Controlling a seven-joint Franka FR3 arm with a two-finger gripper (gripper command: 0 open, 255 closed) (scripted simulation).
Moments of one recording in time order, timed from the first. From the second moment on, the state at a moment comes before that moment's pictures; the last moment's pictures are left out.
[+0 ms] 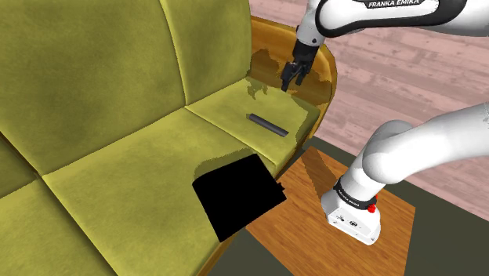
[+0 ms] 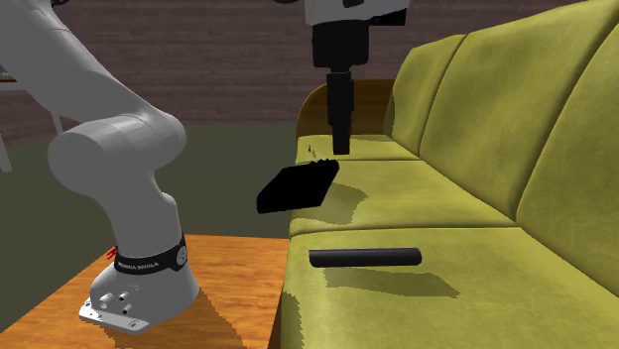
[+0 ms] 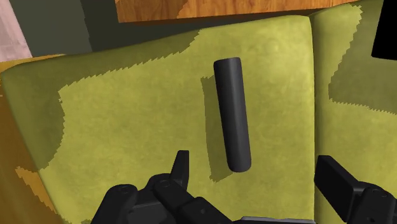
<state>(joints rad) 0.01 -0.65 -0.11 -2.49 -0.04 1.90 0.00</state>
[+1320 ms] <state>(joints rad) 0.08 -0.27 -0.20 -2.69 0.04 2.41 -0.18</state>
